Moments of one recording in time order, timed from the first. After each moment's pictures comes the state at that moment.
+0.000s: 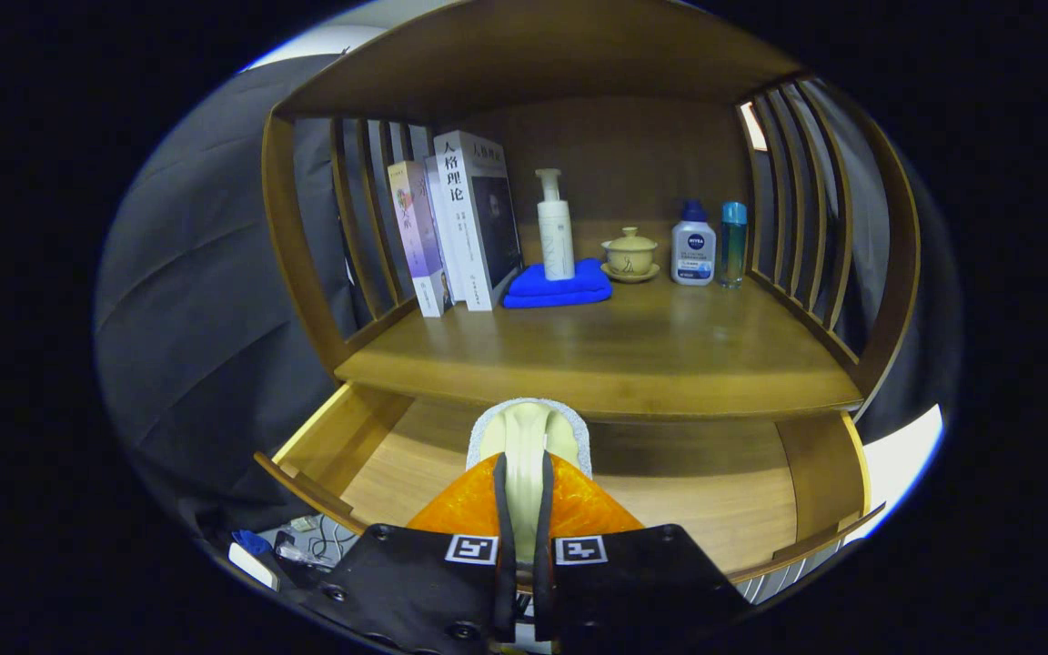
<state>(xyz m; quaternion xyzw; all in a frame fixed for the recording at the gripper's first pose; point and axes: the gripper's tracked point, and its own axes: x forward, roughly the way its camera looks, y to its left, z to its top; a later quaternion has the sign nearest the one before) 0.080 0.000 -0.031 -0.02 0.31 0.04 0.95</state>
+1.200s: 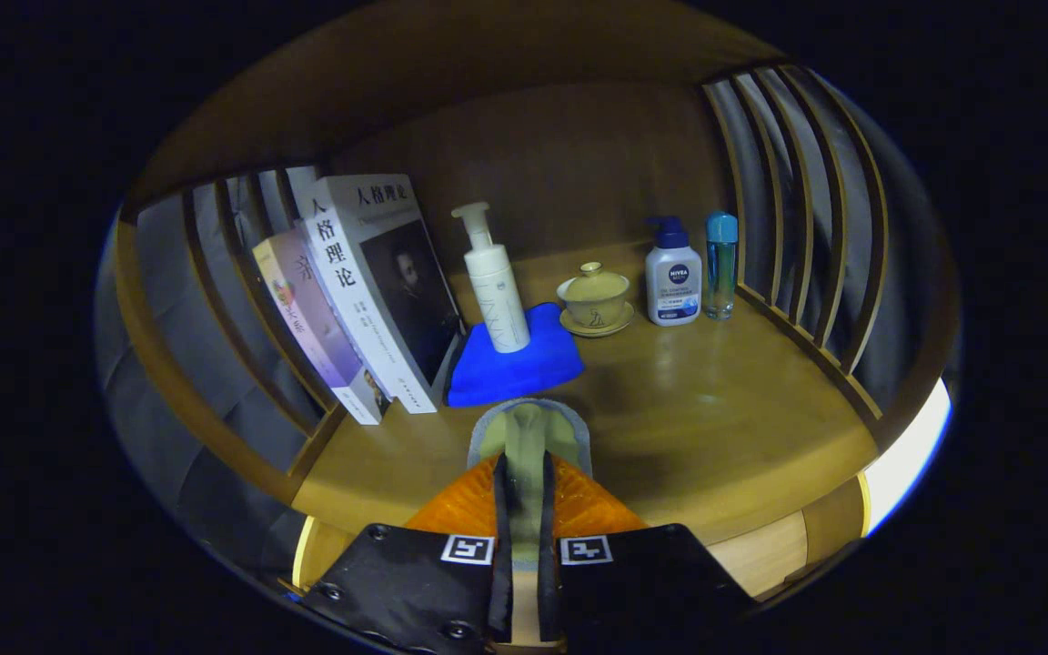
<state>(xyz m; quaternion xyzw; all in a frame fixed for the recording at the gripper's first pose) 0.215 -0.013 -0.011 0.05 0.32 -0.04 0.95</state>
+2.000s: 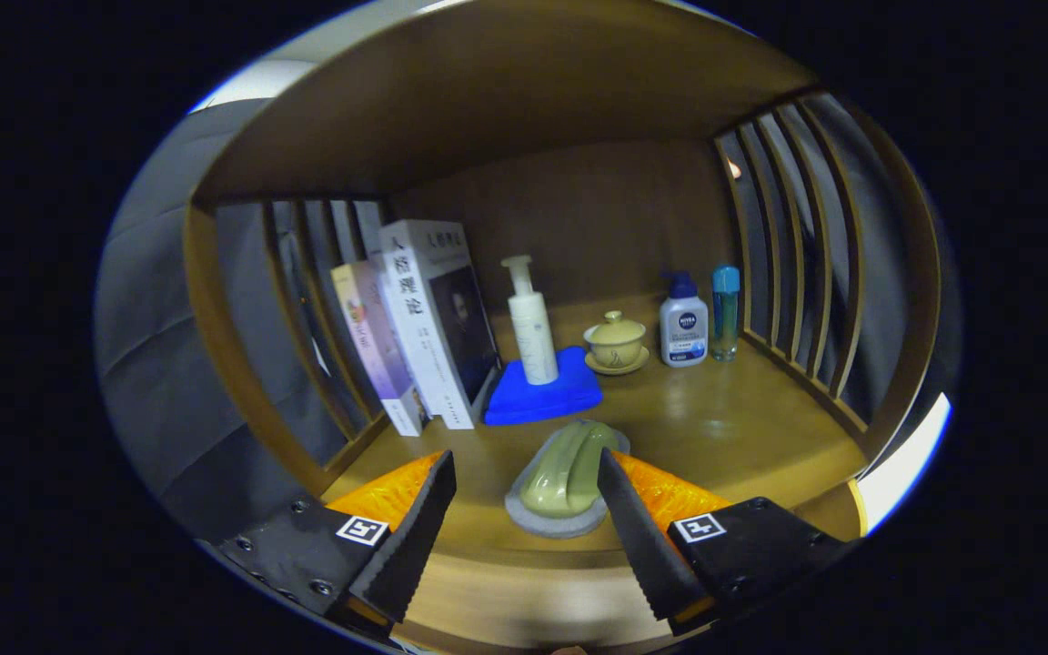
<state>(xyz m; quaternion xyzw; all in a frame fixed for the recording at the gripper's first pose) 0.157 0.009 0.036 0.02 0.21 0.01 0.98</state>
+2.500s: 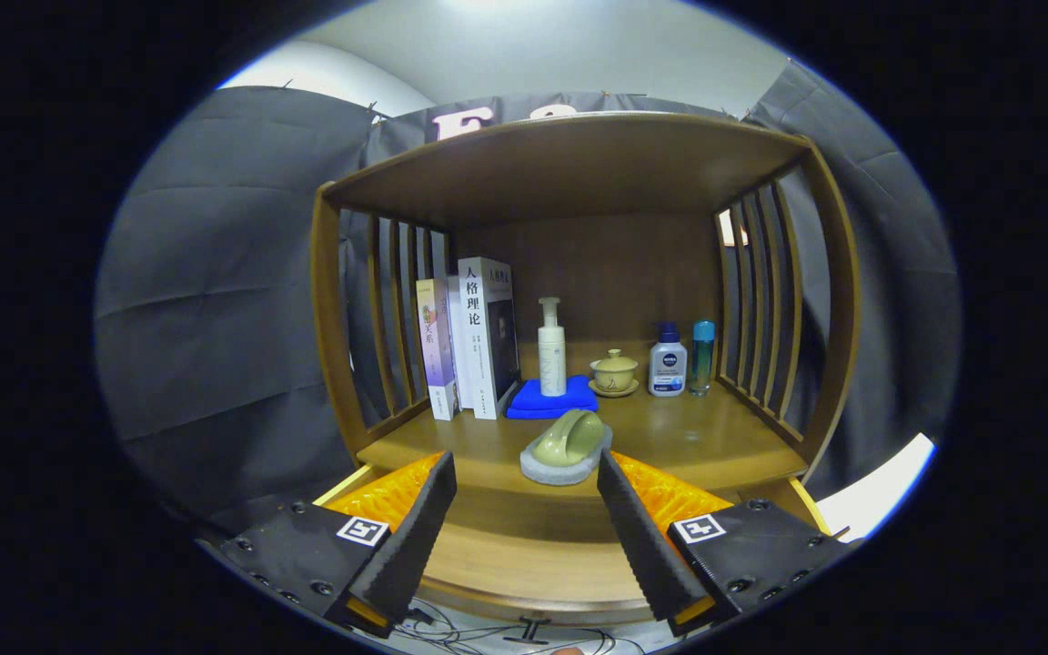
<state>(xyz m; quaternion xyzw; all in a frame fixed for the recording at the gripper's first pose) 0.053 0.012 0.042 -0.05 0.14 0.03 0.99</state>
